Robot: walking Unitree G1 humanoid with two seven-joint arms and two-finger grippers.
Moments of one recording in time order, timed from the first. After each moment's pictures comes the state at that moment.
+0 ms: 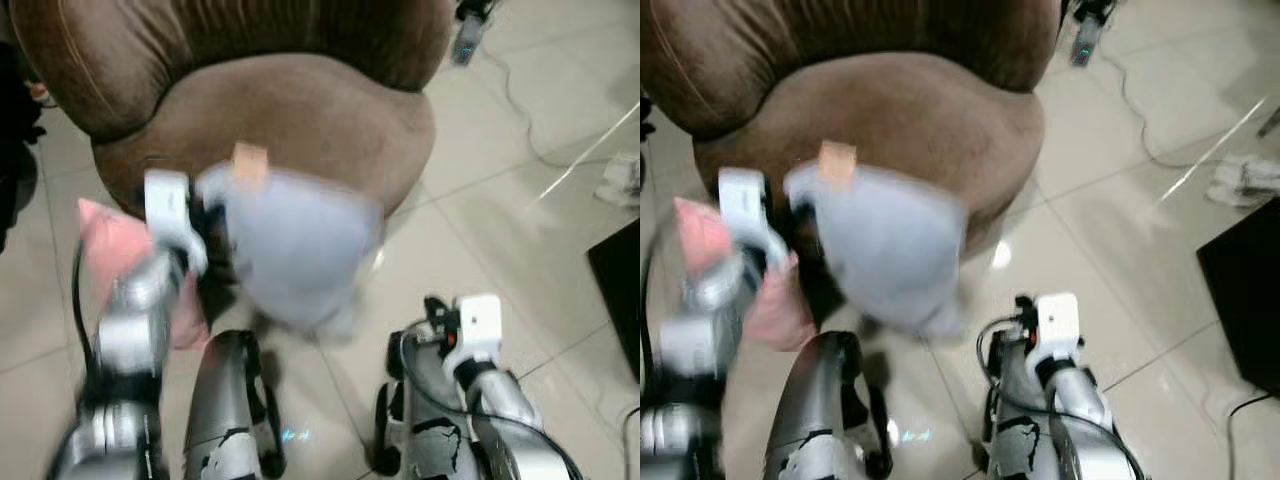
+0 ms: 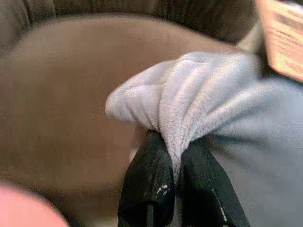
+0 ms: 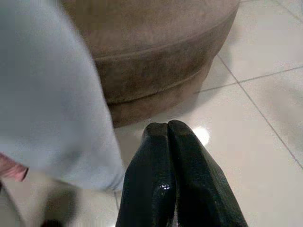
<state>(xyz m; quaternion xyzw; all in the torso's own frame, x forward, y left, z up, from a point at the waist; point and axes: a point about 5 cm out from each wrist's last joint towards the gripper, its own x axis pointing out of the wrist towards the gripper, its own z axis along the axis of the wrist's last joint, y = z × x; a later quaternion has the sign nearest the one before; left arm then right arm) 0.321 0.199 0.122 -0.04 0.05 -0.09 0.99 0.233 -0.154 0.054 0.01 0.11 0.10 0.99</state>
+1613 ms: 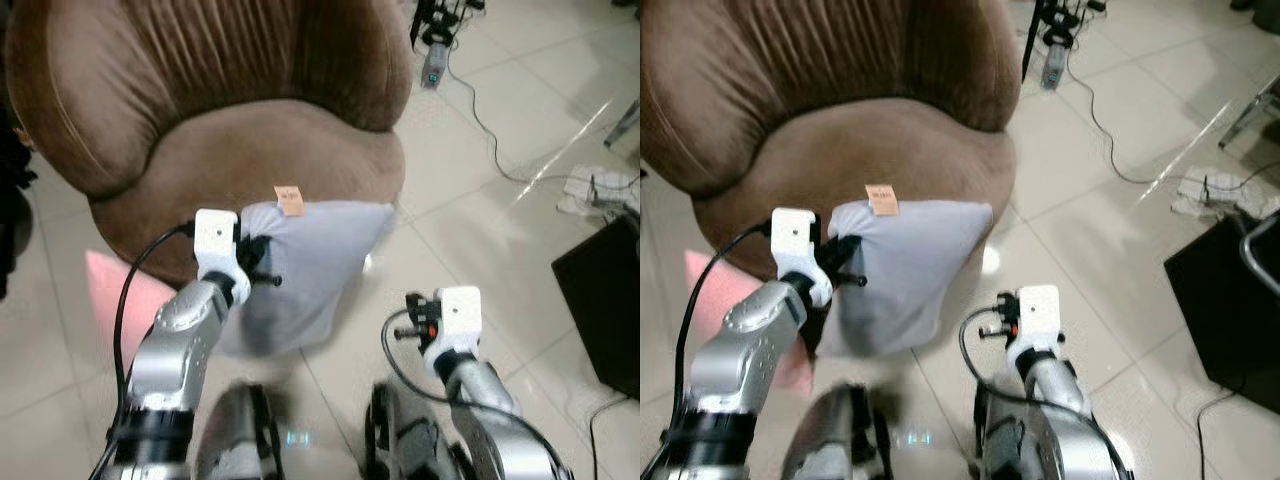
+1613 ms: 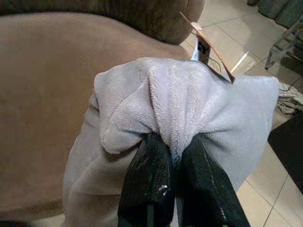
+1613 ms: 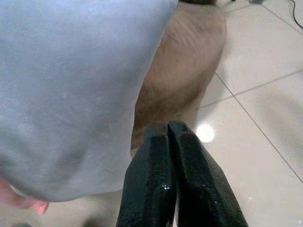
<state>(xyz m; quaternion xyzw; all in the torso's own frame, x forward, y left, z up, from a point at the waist) 0.307 0.149 0.124 -0.06 0.09 -0.15 0.98 0.244 -0.132 0.062 0.04 0.12 0.10 0.99</state>
